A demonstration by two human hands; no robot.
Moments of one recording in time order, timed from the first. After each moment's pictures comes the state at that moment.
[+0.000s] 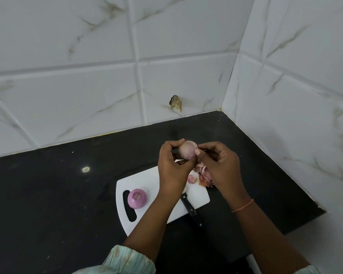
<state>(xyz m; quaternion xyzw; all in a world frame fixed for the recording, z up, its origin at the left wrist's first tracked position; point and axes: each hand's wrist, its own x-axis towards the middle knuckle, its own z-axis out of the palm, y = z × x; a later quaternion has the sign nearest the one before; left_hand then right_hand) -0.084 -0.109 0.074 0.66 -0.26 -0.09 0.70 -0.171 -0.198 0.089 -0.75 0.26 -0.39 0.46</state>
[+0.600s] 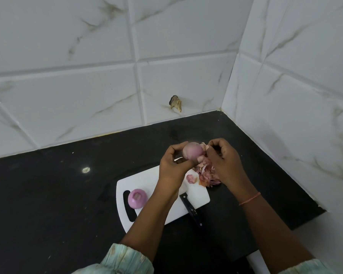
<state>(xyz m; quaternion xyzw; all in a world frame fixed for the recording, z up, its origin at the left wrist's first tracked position) -0.081 -0.105 0.079 0.60 -0.20 -0.28 0.72 -0.171 -0.221 0.091 -0.79 0.31 -0.31 0.43</state>
